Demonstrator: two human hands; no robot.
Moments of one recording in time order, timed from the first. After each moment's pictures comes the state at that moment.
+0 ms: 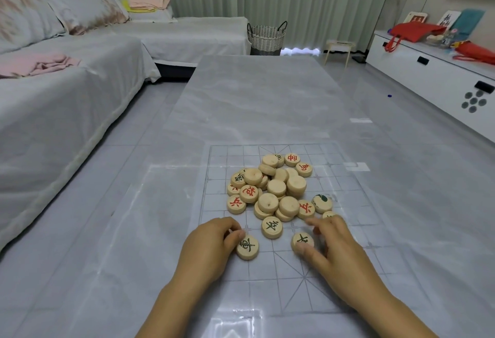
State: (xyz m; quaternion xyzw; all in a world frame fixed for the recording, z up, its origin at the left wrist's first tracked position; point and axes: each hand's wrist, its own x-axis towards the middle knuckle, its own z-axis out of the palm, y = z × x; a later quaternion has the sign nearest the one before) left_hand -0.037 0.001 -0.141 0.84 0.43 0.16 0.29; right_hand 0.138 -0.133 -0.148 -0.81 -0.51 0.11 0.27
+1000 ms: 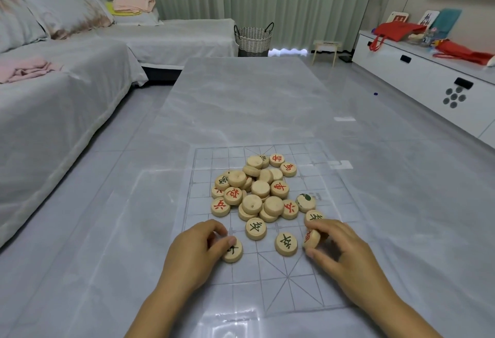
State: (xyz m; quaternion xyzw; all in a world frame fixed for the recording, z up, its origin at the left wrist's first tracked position) left_hand -0.035 0.000 -0.149 0.83 0.43 0.18 0.30; right_hand 0.164 -0.159 -0.154 -0.76 -0.51 0.11 0.38
